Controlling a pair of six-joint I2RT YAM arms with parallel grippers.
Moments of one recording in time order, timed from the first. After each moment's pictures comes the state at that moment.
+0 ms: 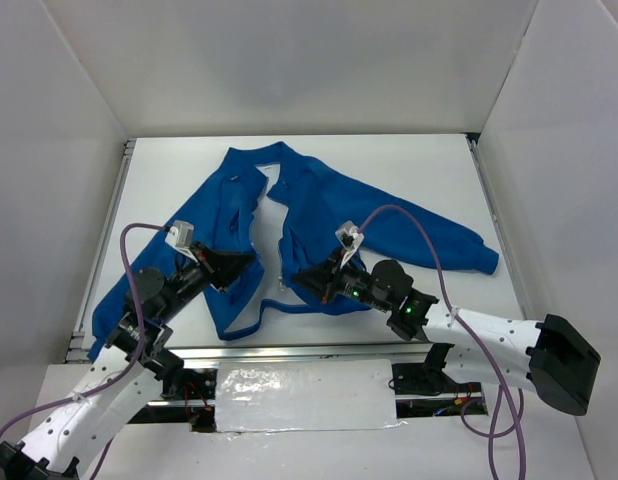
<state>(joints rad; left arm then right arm) -0.46 0.47 0.40 0.13 0.29 -0.64 0.95 1.02 0.44 0.62 -0.12 0.51</state>
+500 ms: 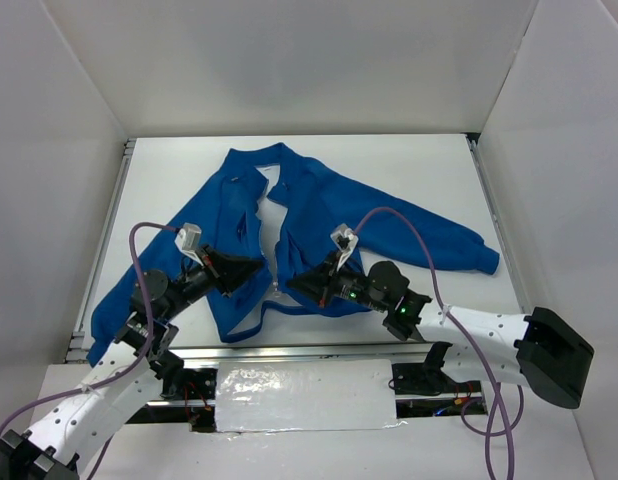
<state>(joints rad) -0.46 0.52 0.33 0.32 0.41 -0.68 0.95 1.08 0.40 0.72 -0.21 0.56</state>
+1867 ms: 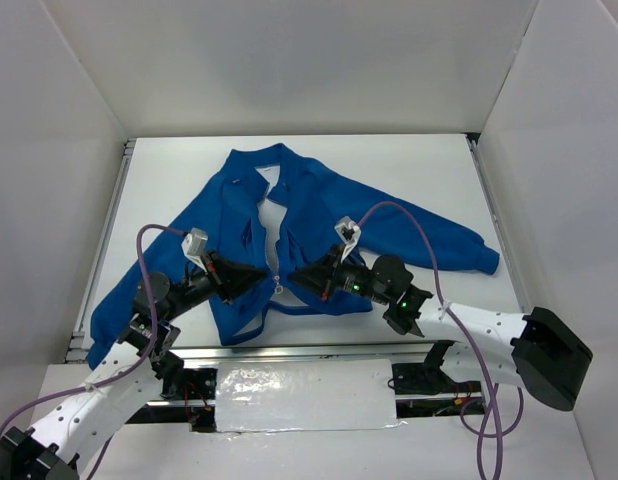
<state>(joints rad) -0.46 0.52 0.28 0.38 0.53 -0.69 0.88 1.10 0.42 0.77 -0.29 0.62</state>
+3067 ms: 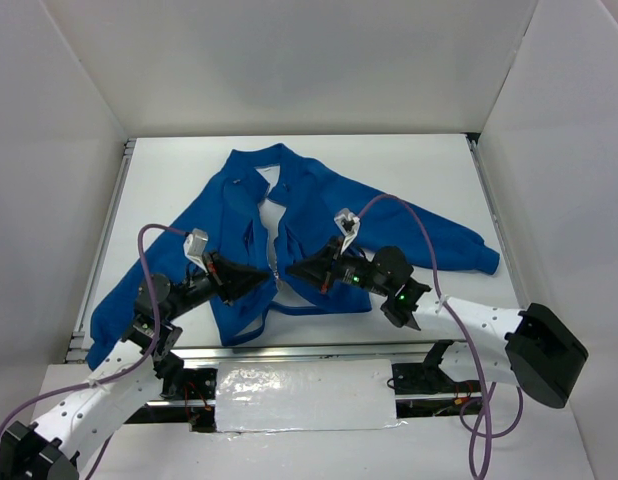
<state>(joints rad) -0.46 0.54 0.25 0.46 0.56 -0.74 0.84 1.14 0.46 0.80 -0.37 0.65</state>
